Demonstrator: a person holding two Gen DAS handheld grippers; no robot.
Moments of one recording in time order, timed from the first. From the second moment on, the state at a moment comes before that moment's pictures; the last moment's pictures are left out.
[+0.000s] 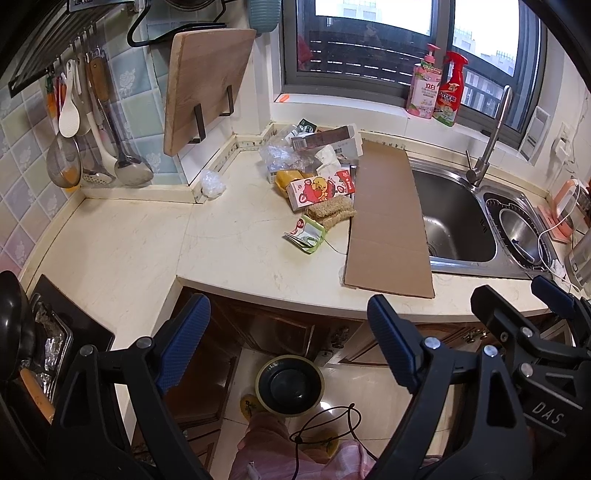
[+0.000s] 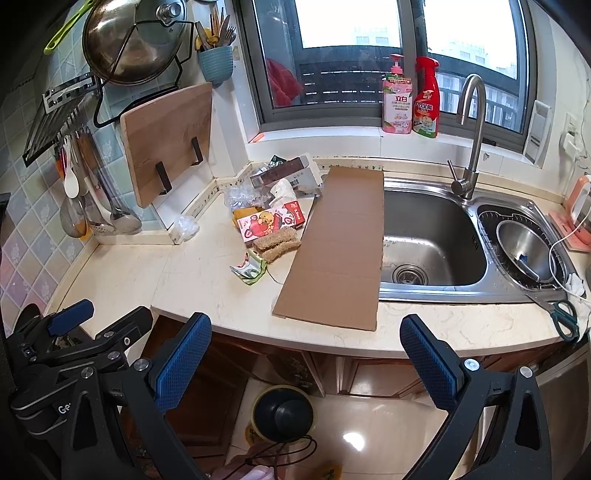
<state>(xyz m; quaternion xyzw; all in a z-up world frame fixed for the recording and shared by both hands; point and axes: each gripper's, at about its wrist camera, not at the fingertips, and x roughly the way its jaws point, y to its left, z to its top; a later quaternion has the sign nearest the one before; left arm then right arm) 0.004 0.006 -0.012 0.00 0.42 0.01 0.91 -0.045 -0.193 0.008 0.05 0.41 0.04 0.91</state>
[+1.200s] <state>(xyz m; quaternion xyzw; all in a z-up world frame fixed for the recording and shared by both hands) 0.007 -0.006 -0.021 0.00 0.44 0.00 0.90 -0.051 -0.193 -0.011 0.06 0.42 0.04 0.90</state>
